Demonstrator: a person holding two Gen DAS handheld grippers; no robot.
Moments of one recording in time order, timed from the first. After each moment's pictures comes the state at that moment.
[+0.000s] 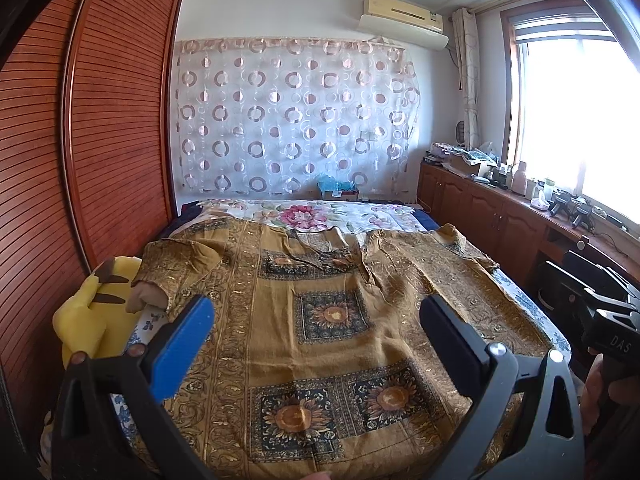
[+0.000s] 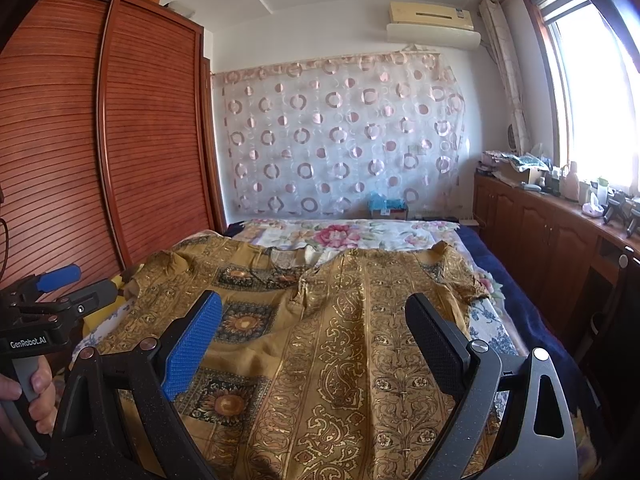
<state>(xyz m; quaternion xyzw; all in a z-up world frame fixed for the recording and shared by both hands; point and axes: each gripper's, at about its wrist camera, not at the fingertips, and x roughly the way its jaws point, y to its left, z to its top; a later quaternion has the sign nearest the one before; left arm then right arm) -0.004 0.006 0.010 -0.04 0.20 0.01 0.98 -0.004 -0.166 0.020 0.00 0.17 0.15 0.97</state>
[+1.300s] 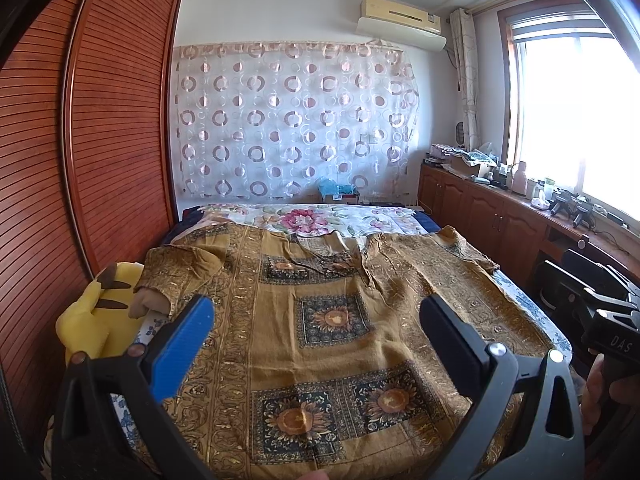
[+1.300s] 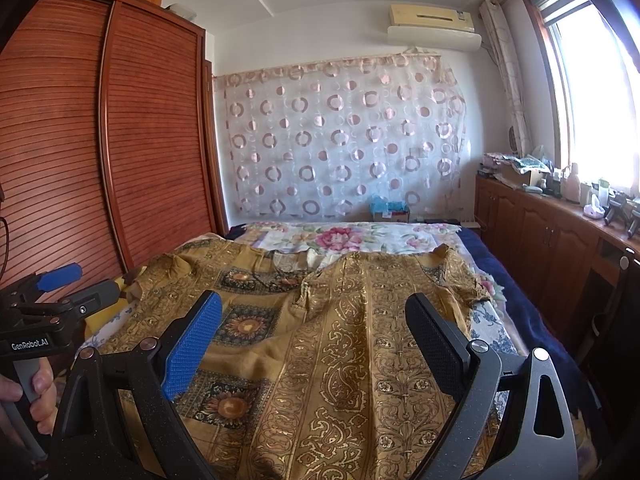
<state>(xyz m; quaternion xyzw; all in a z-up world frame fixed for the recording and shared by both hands) -0.006 0.000 0.013 -0.04 0.20 0.01 0.98 -0.007 -0.142 0.021 0.00 0.16 0.15 0.98</state>
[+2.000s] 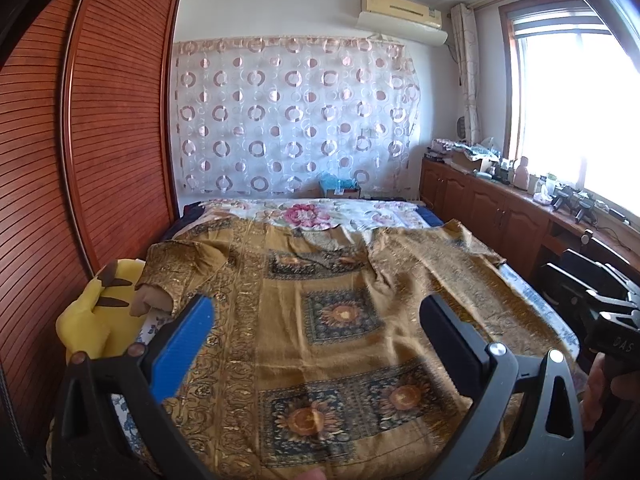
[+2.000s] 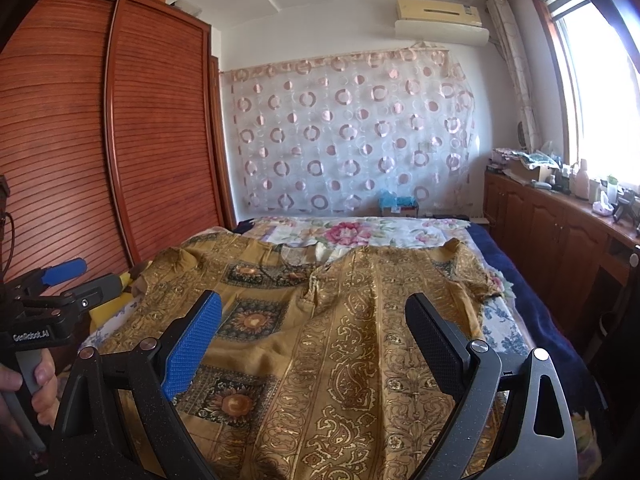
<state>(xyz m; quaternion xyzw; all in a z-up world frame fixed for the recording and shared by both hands) 0.000 0.013 0.012 -0.03 0.21 0.02 0.98 0.007 -0.128 0.016 0.00 0.17 0.16 0.97</state>
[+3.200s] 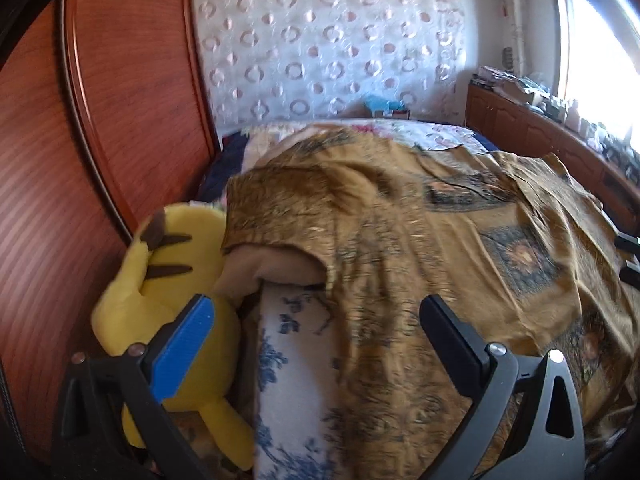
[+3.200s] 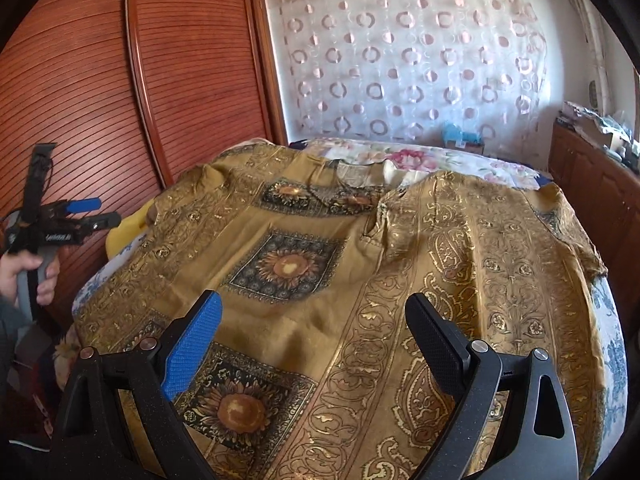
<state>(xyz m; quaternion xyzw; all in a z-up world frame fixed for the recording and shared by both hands) 0.099 0.205 -0.067 -0.02 0.36 0.06 0.93 0.105 -0.065 -0.068 -0.03 0.30 0.27 0.91</state>
